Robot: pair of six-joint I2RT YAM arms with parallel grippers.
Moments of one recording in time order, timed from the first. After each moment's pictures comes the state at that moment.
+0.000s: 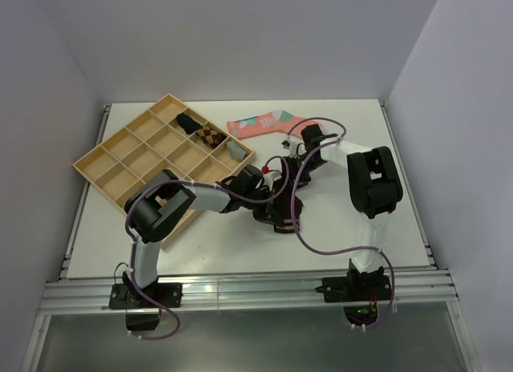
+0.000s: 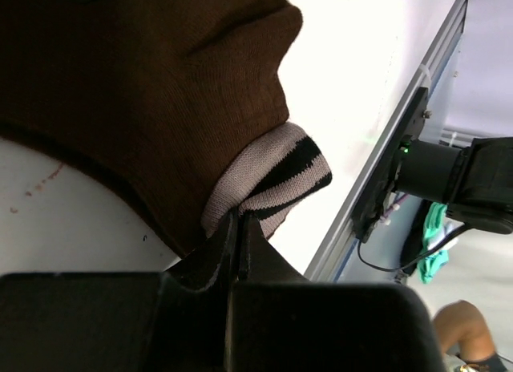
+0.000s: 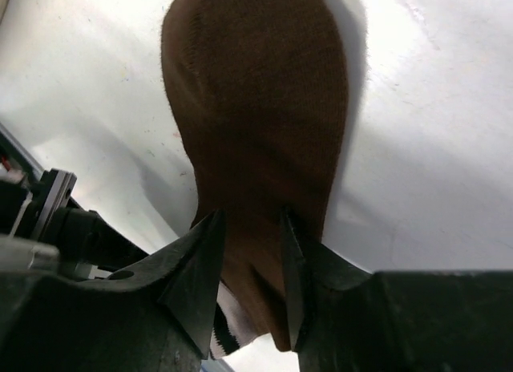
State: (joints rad) left arm -0.82 1.99 1.04 0.19 0.61 -0.72; right arm 0.24 2.01 1.31 -0.67 -0.64 -0.01
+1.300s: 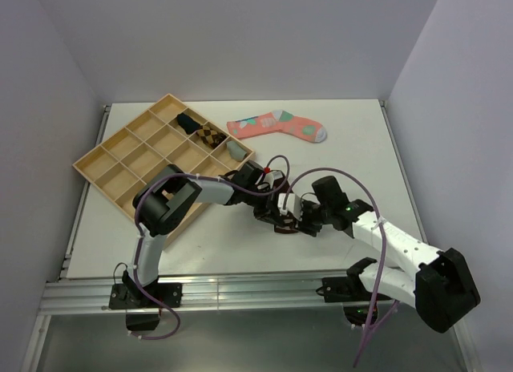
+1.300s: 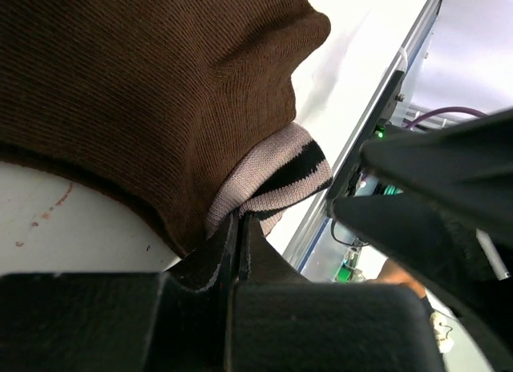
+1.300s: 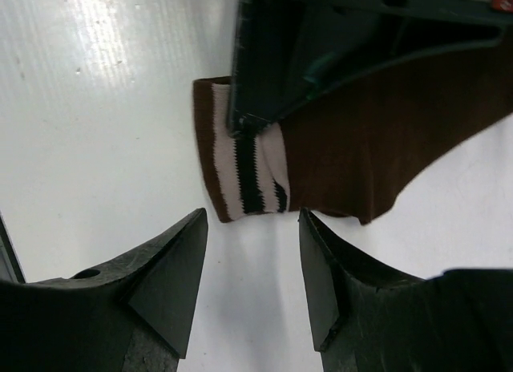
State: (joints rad) left arm -0.79 2.09 1.15 0.06 0.77 -0.76; right arm 0.49 1.05 0.53 -0.43 -0.43 -0.80
